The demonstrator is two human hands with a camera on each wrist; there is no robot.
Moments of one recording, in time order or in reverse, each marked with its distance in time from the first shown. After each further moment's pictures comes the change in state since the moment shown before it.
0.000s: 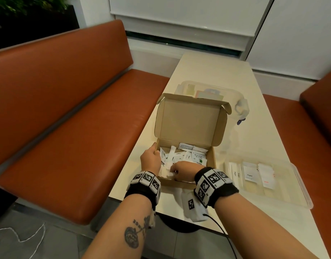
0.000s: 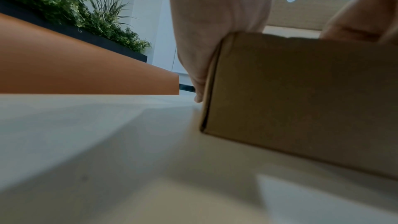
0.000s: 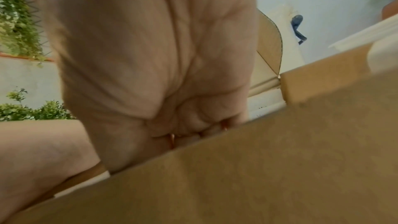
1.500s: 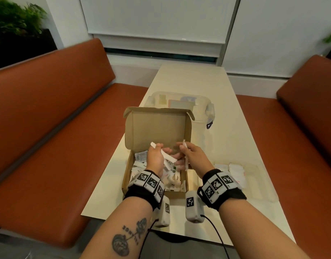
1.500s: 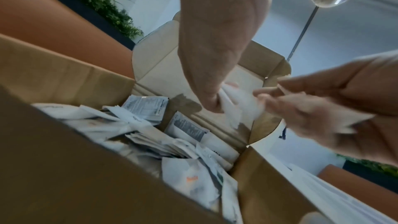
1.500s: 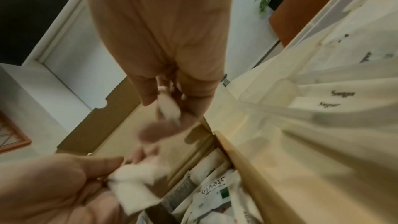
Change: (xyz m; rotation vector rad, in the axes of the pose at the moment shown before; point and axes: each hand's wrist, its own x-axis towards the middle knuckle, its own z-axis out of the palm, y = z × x) left_hand -0.016 0.091 0.072 -0.917 -0.156 -0.251; right_hand -0.054 0.085 -0.027 1.392 0.615 -0.029
